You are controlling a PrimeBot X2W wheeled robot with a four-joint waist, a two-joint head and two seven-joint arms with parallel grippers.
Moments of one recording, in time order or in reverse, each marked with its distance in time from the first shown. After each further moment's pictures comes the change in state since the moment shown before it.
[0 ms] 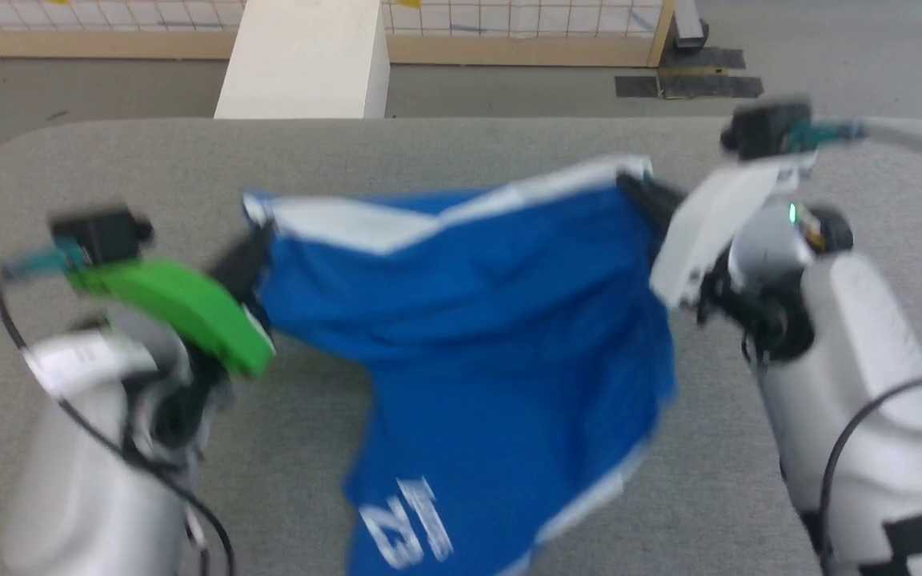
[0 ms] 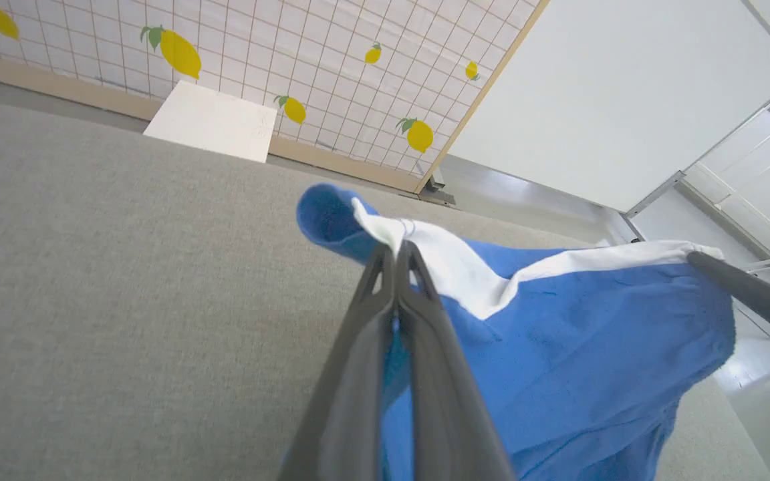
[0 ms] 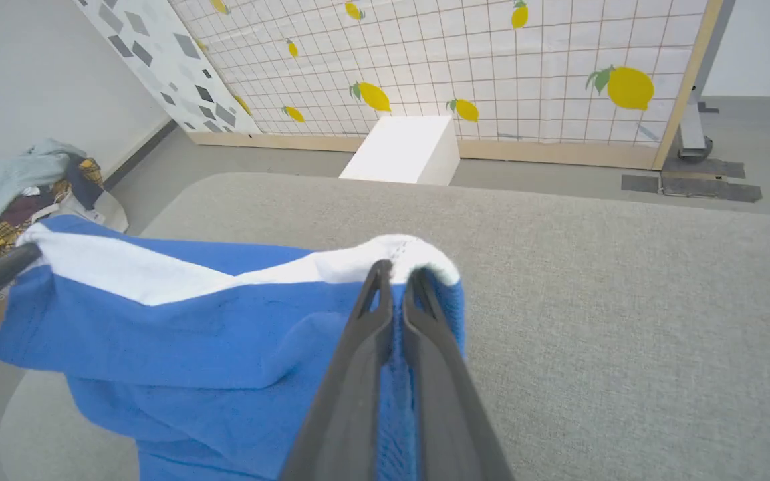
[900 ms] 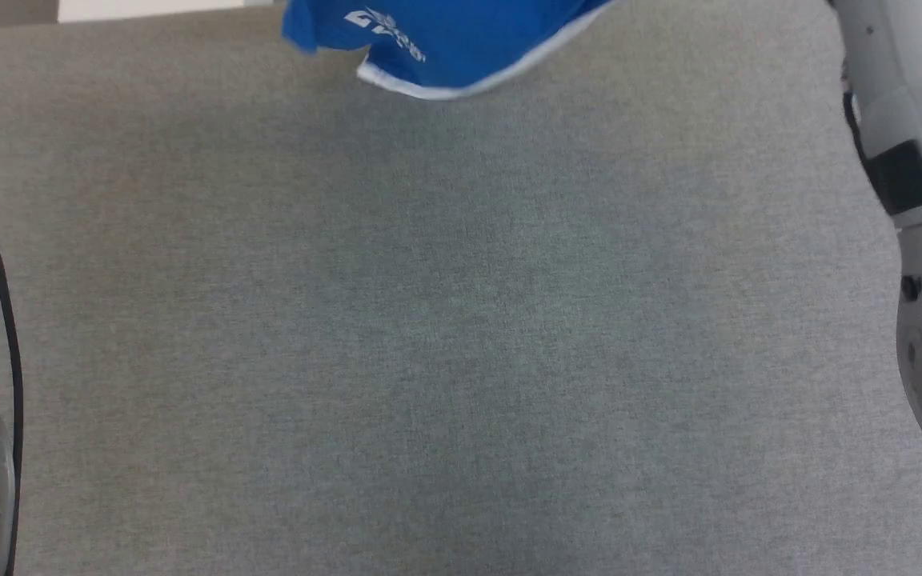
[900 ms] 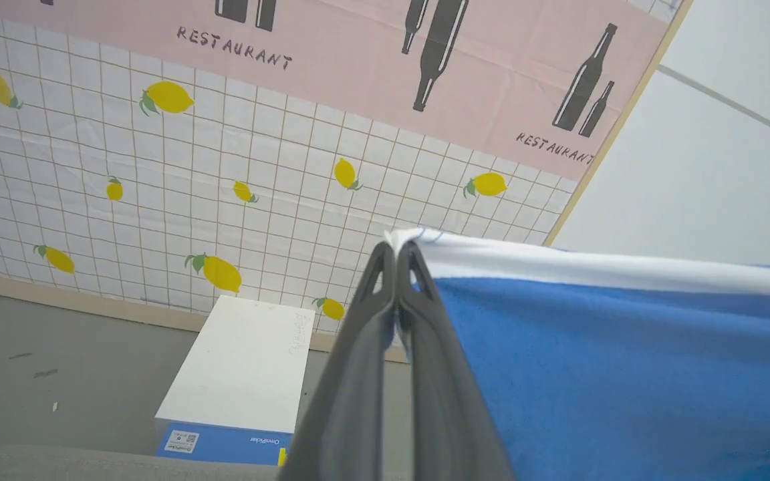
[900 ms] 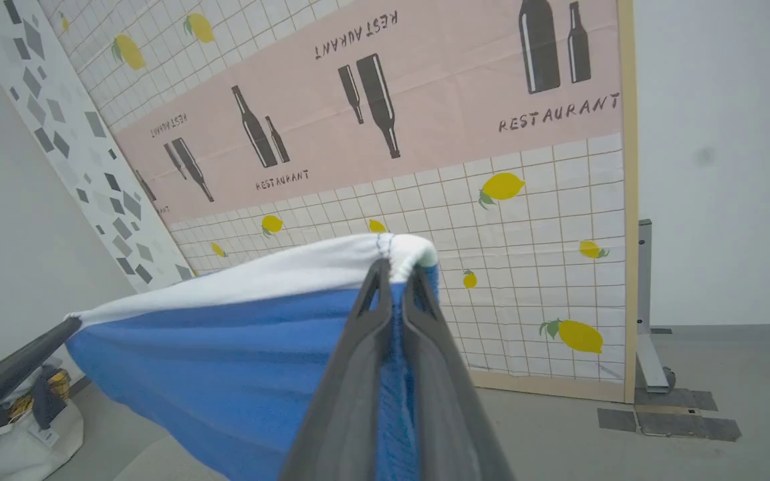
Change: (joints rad) left arm -0.891 0.174 0.081 0.589 0.113 -0.050 -0.195; right arm -0.896 0.018 0.044 0.594 0.158 0.001 -0.436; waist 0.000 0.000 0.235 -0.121
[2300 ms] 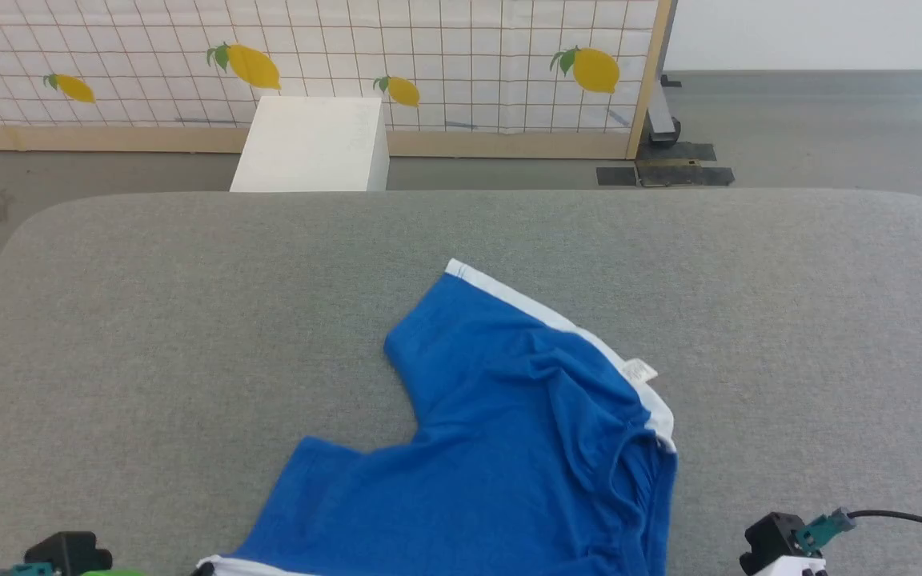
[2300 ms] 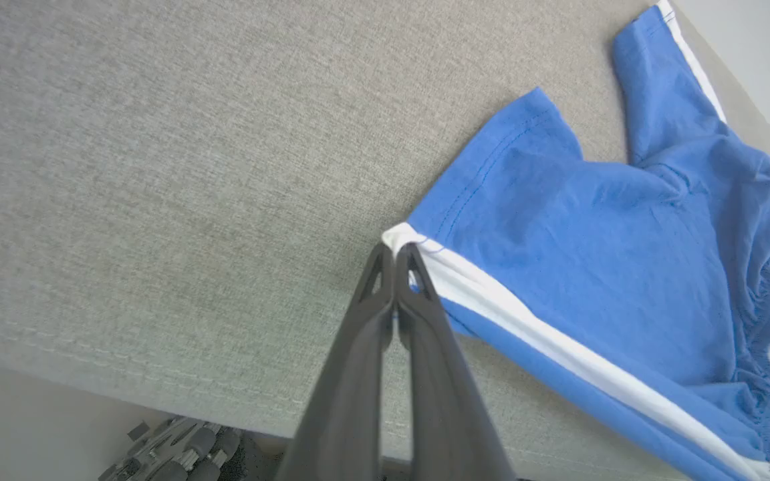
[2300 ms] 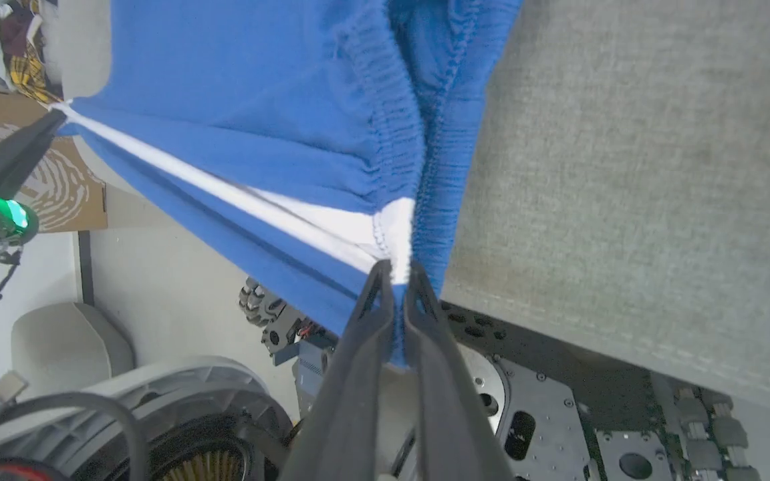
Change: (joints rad) left arm 1.528 -0.027 -0.084 -0.699 -0.286 0.325 0.197; right arm 1.798 -0.020 -0.164 -1.065 0.012 0.000 0.974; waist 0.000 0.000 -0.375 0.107
